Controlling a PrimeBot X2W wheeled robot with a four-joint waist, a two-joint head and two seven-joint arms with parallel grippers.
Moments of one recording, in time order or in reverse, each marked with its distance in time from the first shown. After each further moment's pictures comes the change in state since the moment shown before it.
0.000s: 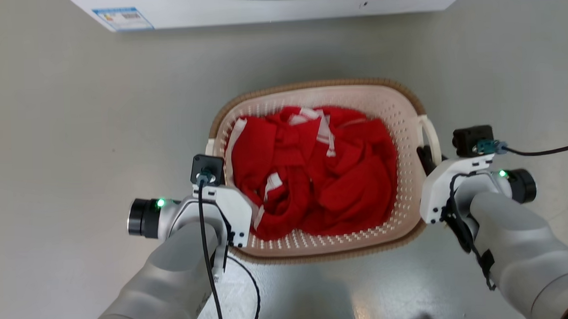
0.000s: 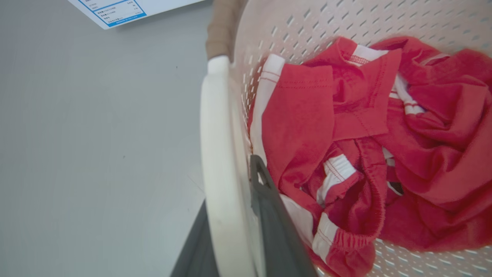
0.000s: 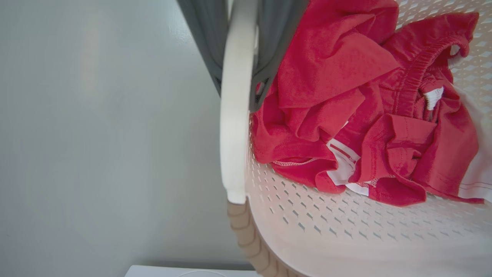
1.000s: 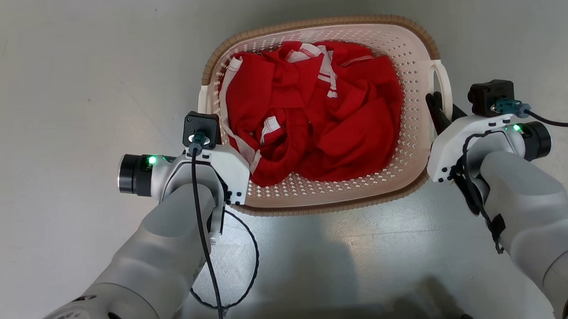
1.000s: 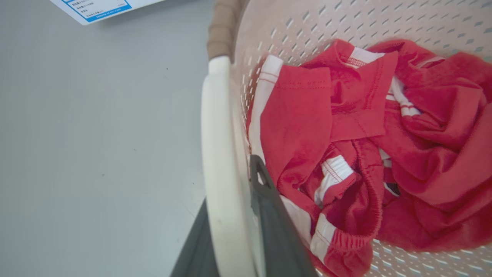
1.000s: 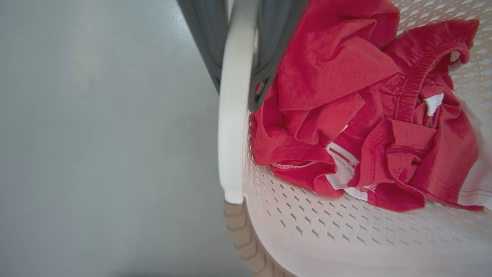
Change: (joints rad) left arm -0.124 0.000 0.000 0.007 -0.005 0.021 -0.121; right arm -0.116 -0.040 0.004 -0.031 -0.012 0.002 -0.087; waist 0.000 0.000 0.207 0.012
